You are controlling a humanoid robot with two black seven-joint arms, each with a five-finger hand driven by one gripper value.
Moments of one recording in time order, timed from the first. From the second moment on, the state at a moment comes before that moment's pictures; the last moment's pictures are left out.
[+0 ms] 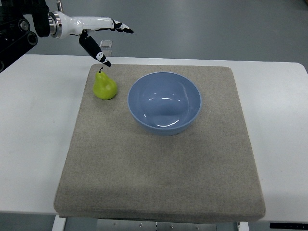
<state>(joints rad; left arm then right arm) -1.32 0.53 -0.22 -0.77 1.40 -0.41 -0.41 -0.01 0.00 0.10 0.12 -0.01 0.07 0.21</state>
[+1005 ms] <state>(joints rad) -1.27 0.54 -0.08 -0.71 1.40 -0.34 -0.47 -0.01 0.00 0.10 0.12 -0.01 0.07 0.21</state>
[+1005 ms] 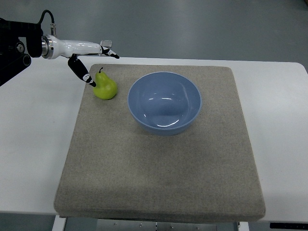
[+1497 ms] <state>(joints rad) -1.22 0.47 -0.08 -0.62 1.40 -0.30 -0.47 -0.01 0.00 0.10 0.12 -0.01 0.07 0.21</state>
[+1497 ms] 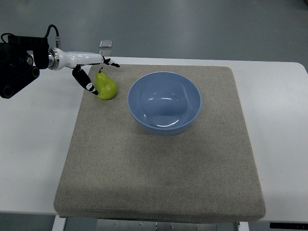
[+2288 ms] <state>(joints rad) -1.18 0.44 -0.08 -0.61 1.40 -0.30 -0.47 -0.01 0.00 0.10 0.12 -0.01 0.07 0.21</state>
